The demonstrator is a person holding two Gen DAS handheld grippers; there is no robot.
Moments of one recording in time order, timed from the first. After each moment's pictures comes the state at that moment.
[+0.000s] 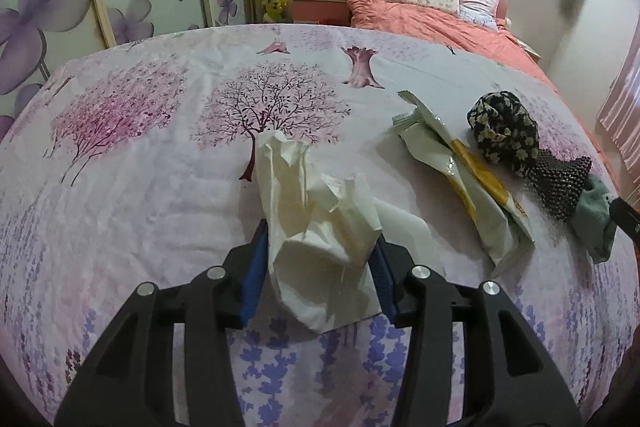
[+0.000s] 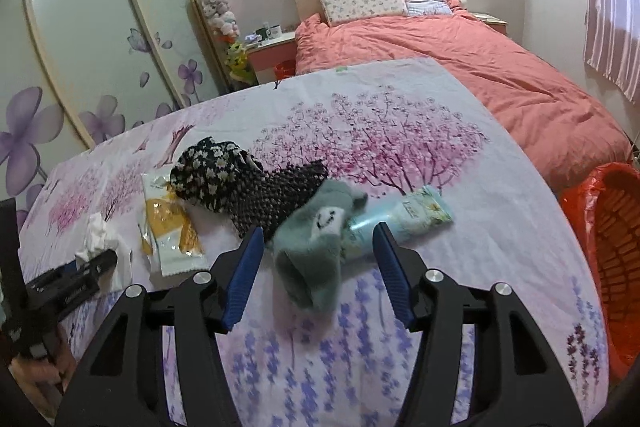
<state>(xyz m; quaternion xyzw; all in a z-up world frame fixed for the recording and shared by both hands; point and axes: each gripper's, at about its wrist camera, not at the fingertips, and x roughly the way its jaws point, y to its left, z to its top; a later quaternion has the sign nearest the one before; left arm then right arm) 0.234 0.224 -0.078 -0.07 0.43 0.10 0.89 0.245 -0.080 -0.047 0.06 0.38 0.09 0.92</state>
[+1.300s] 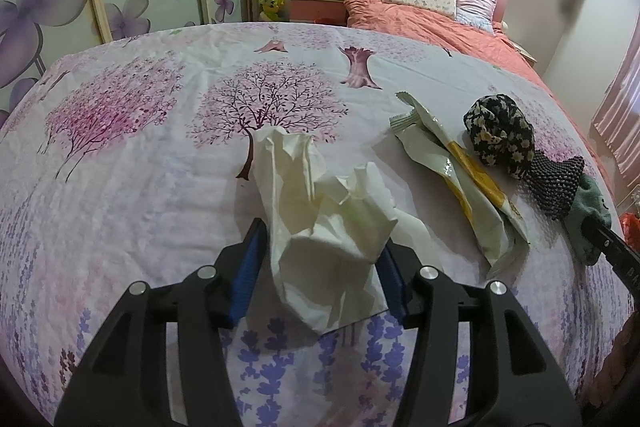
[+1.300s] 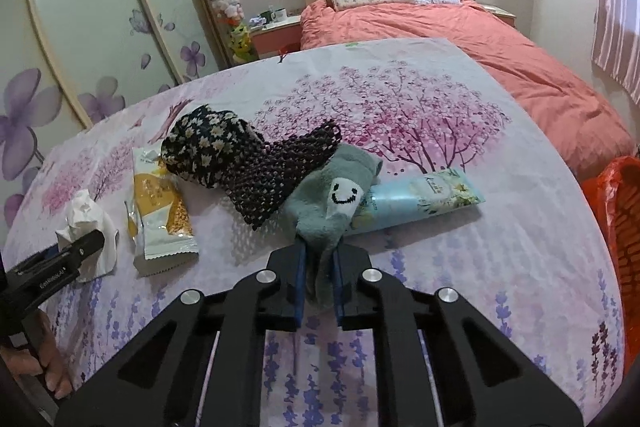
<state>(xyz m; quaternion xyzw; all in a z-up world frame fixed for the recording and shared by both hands) 0.233 0.225 -0.079 -0.08 0.43 0.09 0.89 0.248 -0.077 -0.067 0.06 0.39 0.11 0.91</state>
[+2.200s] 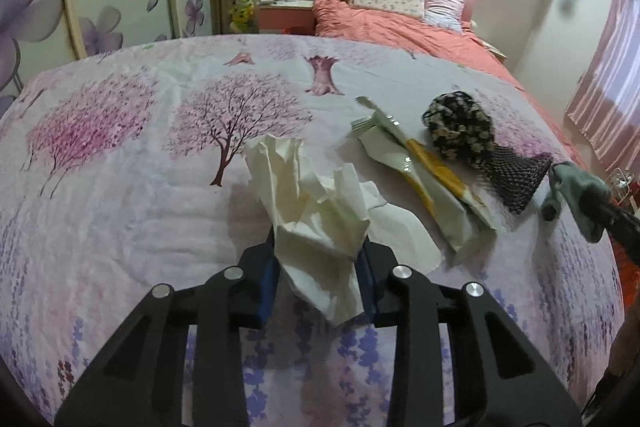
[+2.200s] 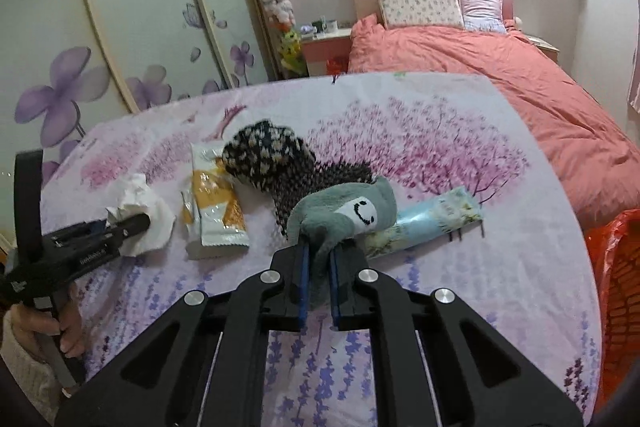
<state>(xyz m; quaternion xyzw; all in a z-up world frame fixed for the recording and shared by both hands) 0.220 0.216 -0.066 -0.08 0.41 0.04 0.91 0.230 -0.078 -0.033 0.03 0.36 0.19 0.91</state>
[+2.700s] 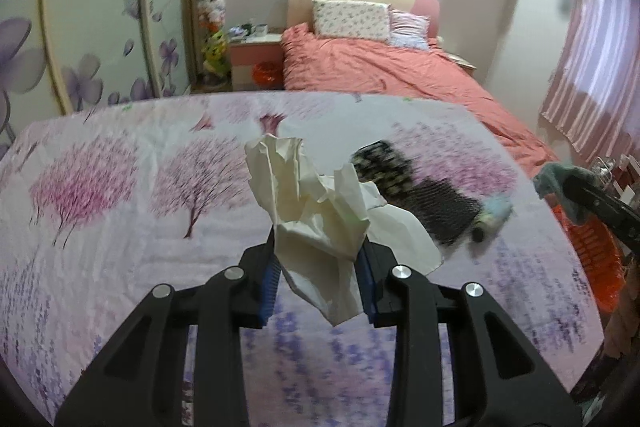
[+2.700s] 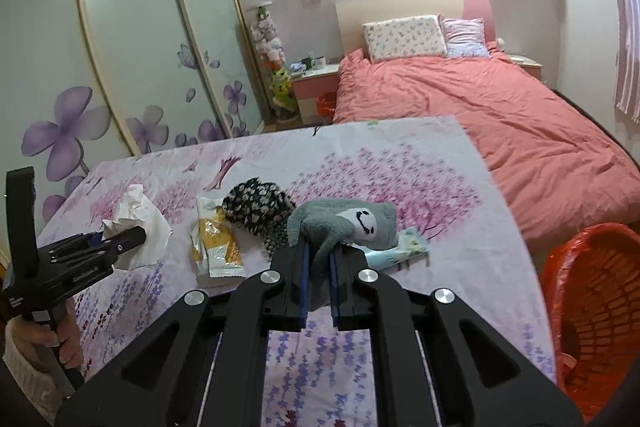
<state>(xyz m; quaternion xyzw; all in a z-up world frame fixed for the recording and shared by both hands) 0.203 0.166 -0.002 -0.05 0.36 -0.01 0.93 0.208 -0.118 0.014 0.04 0.30 0.17 0.94</state>
